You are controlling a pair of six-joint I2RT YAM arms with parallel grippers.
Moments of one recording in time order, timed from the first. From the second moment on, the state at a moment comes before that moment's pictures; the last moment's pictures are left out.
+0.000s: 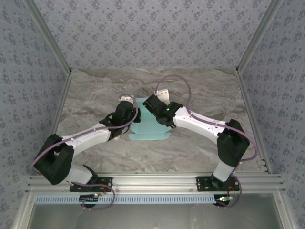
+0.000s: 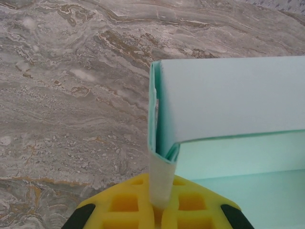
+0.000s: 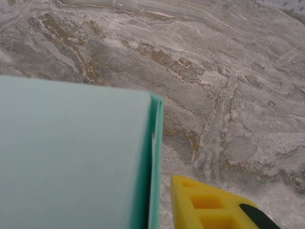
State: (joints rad) left arm -0.67 1.39 0.76 0.07 -0.19 -0.52; right arm 0.87 1.70 1.35 -0.69 0.71 0.54
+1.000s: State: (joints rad) left arm -0.59 1.48 0.81 -0.09 -0.11 -0.44; right arm 0.79 1.37 1.25 -0.59 0.44 0.42
